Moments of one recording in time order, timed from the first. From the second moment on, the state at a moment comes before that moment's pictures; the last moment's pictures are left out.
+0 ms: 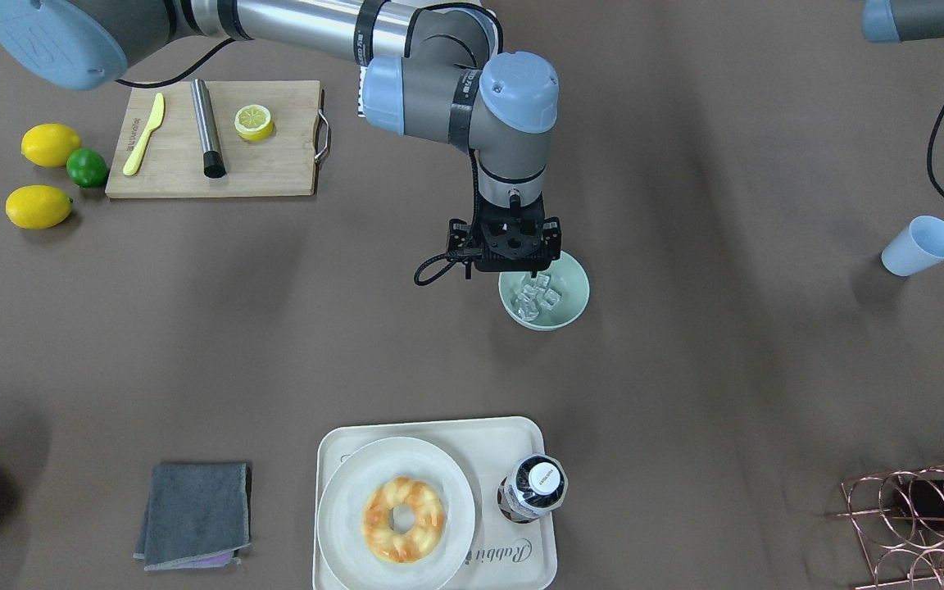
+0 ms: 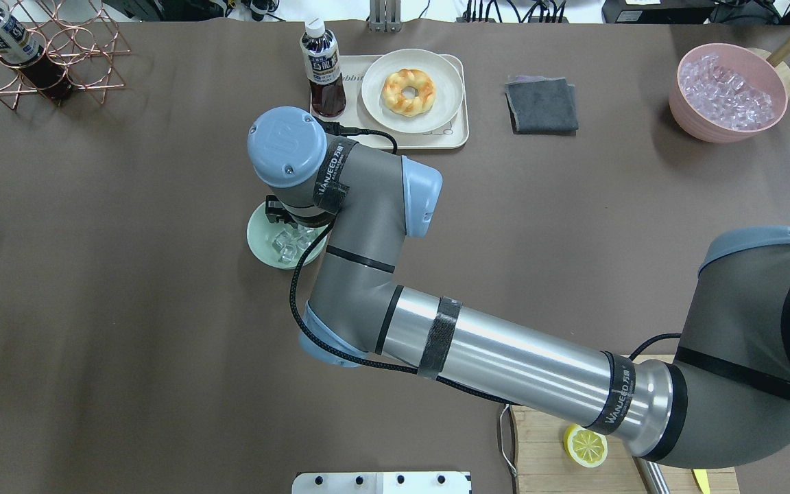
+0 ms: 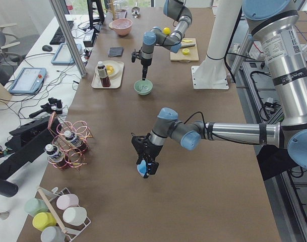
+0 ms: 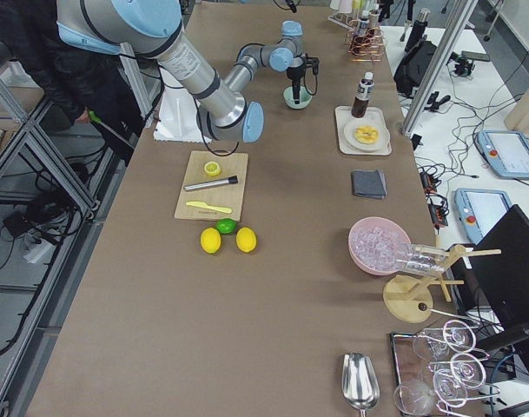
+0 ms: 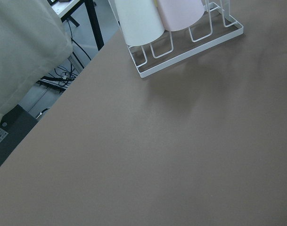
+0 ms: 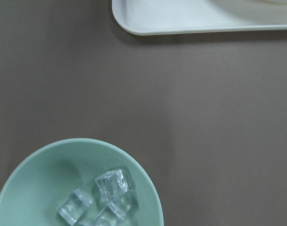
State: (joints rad) left arm -1.06 -1.21 -1.85 -2.09 -1.55 -1.08; right arm 0.48 -0.47 1.20 -1.51 1.75 1.25
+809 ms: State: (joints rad) left arm -1.61 -1.40 -1.64 -1.97 -2.05 -0.32; right arm 0.47 -0.47 1.11 -1.39 1.74 1.25
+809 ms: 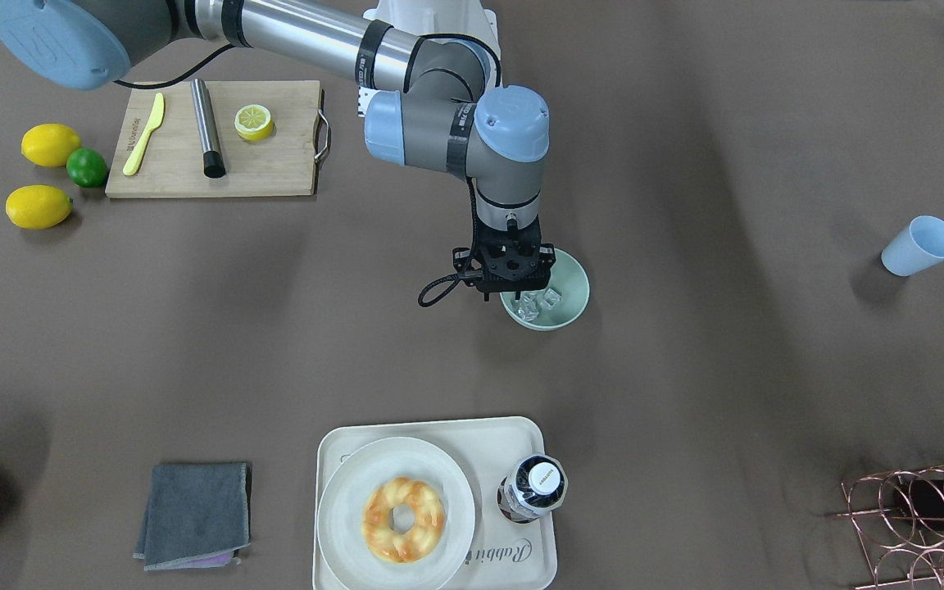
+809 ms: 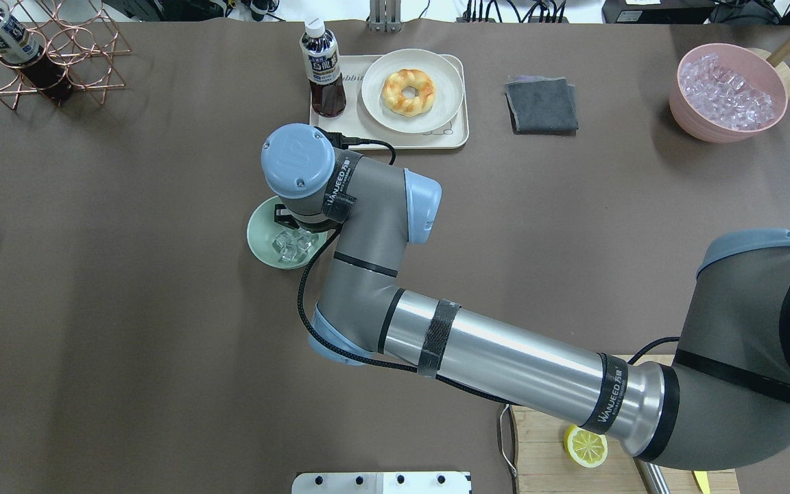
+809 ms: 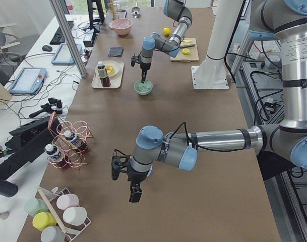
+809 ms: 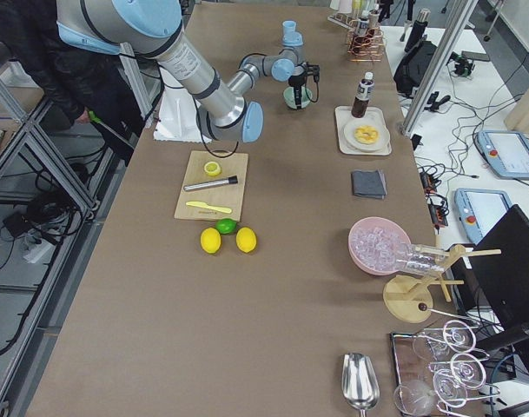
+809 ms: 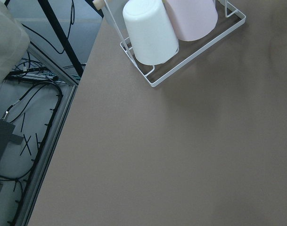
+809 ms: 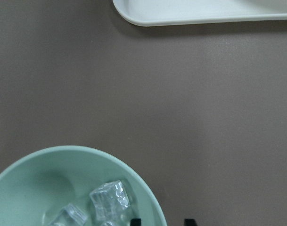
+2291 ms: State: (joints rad) left arm -1.63 -1.43 -1.64 -1.87 -2.43 -0.18; right arm 0.83 -0.69 1.48 -1.65 2.08 0.84
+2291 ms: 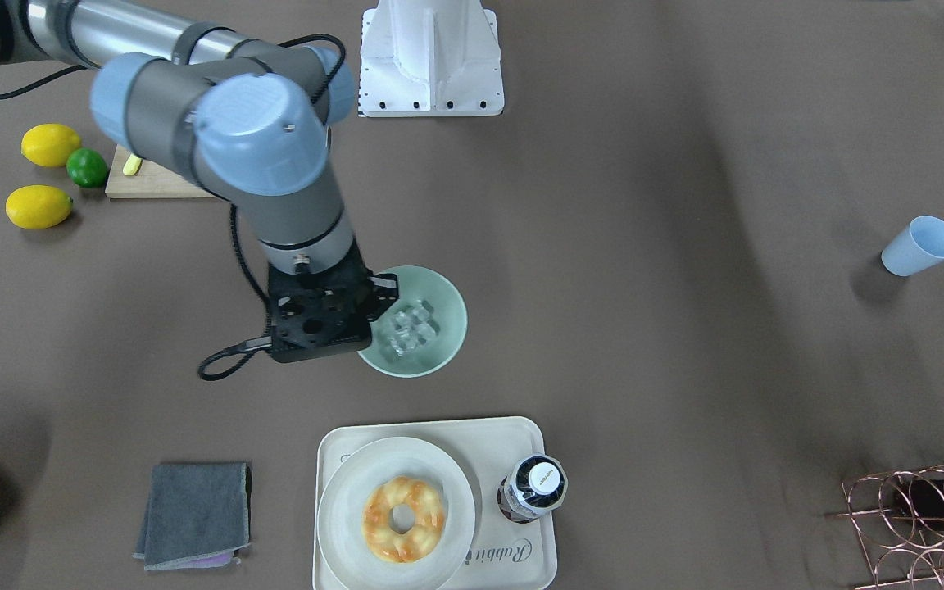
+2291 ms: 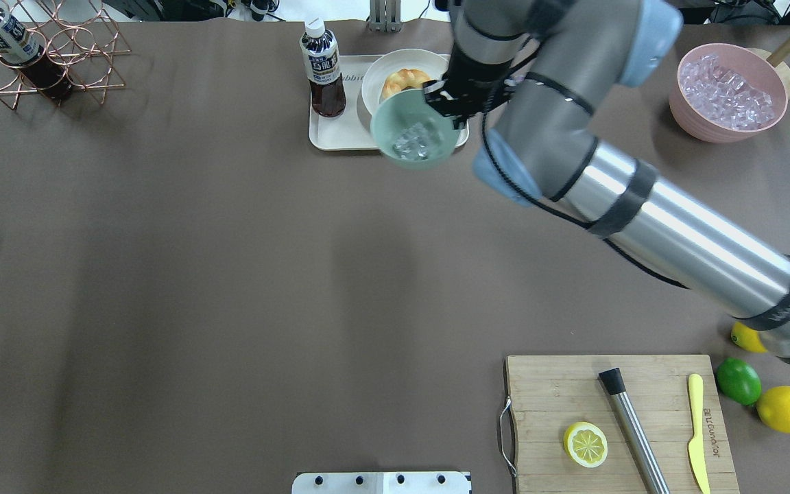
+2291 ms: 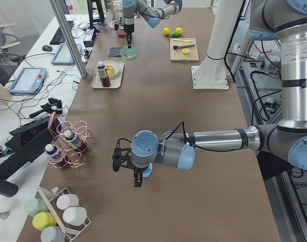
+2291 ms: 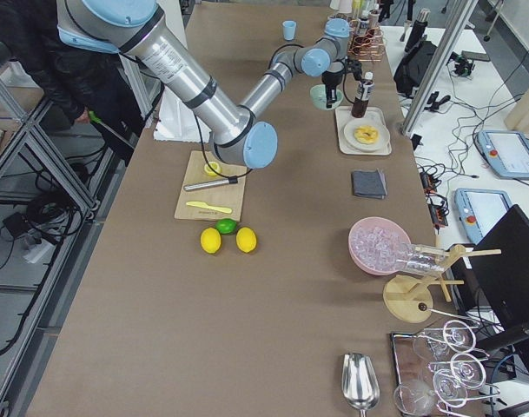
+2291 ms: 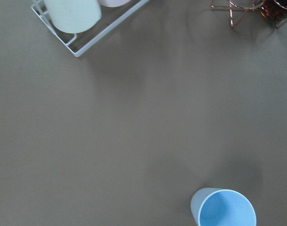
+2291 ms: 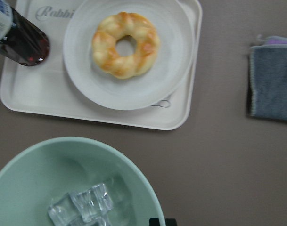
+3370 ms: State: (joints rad) left arm -1.61 -1.38 -1.80 -1.74 -2.44 -0.27; right arm 1.34 -1.28 1.63 -1.70 2.37 -0.05
